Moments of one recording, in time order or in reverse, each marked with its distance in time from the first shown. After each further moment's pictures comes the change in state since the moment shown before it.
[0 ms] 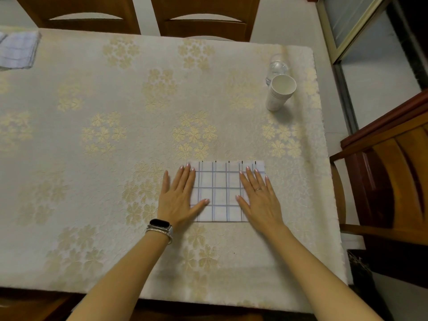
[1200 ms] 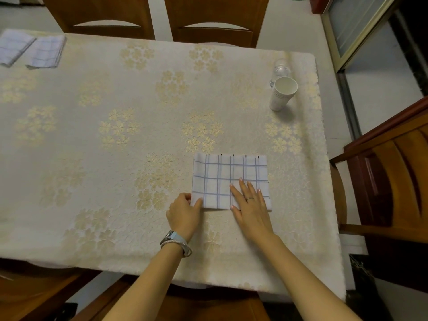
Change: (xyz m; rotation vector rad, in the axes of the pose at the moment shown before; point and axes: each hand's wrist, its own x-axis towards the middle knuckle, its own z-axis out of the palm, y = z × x) left_hand -0.059 0.044 -0.024 -0.815 0.044 -0.698; right_hand -0.043 -0.045 0.002 0.158 -0.068 0.002
